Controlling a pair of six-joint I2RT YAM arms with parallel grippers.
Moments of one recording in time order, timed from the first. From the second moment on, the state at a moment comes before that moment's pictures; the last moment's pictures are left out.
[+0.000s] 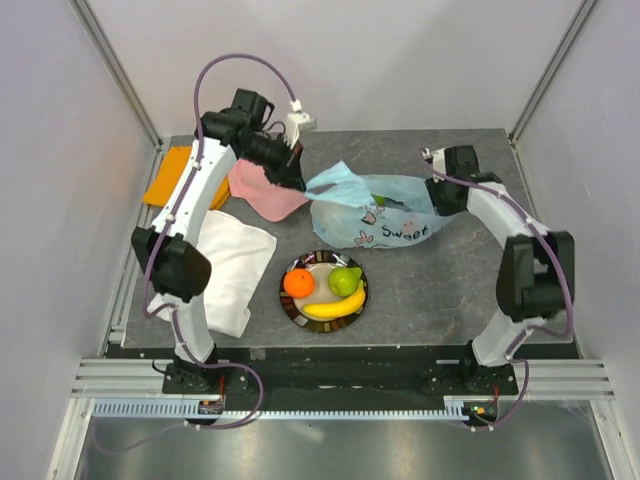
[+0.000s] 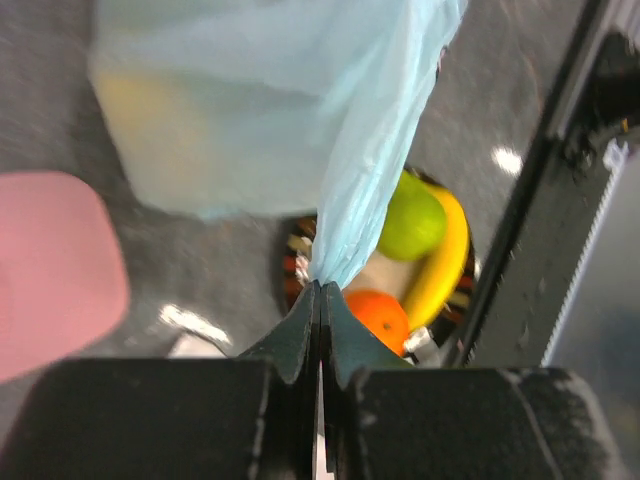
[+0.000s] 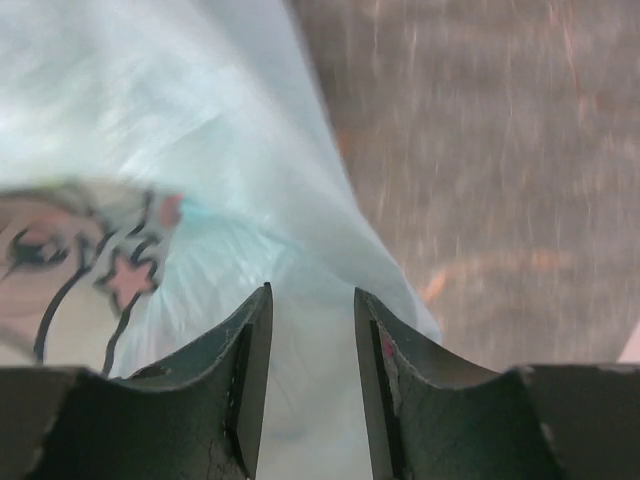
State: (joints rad) left arm -0.32 1.96 2.15 -1.21 0.74 0.45; right arm 0.10 1.75 1.32 -0.54 0.07 -0.23
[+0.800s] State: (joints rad) left arm -0.40 1.86 1.97 -1.35 0.58 0.70; right arm 0.29 1.86 1.47 -0.57 -0.32 -0.18
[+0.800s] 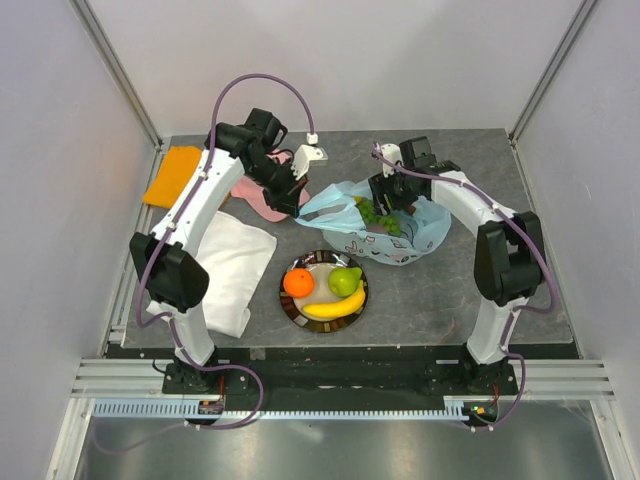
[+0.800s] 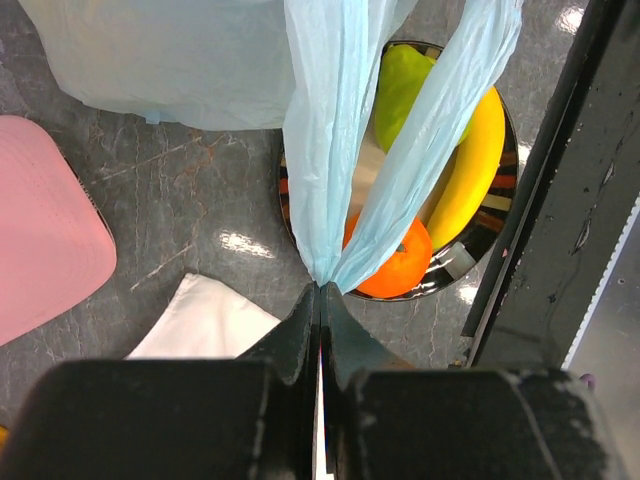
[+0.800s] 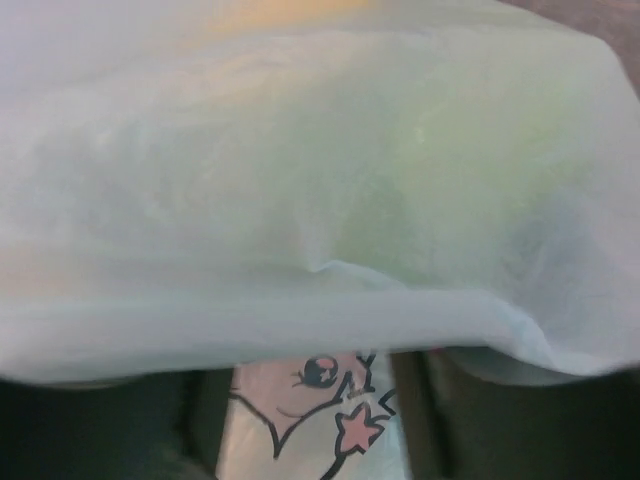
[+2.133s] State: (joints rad) left arm -0.40 2.00 2.05 -1.33 0.53 0.57; right arm 0.19 1.59 1.63 -0.62 -0.35 0.00
